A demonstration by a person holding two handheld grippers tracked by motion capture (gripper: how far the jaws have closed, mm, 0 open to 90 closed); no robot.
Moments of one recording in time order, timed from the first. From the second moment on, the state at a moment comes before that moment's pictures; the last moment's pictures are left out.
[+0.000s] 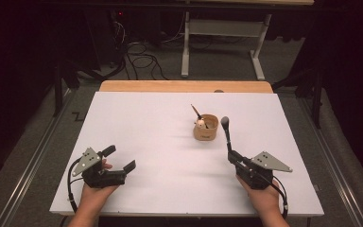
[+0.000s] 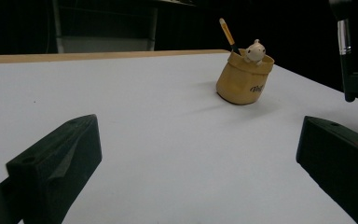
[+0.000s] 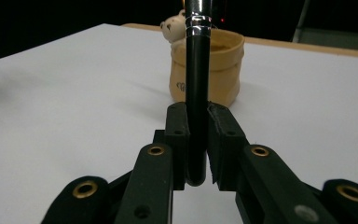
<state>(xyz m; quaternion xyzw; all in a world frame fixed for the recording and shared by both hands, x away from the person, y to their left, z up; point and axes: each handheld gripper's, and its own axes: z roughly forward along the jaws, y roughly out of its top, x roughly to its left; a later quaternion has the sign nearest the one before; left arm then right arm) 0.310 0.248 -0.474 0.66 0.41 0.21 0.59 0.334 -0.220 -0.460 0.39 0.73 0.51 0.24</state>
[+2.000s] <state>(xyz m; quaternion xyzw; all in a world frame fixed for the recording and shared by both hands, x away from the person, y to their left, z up) 0.310 0.221 -0.456 0.67 0.38 0.17 0.62 0.331 -0.128 -0.451 0.25 0.76 0.57 0.19</state>
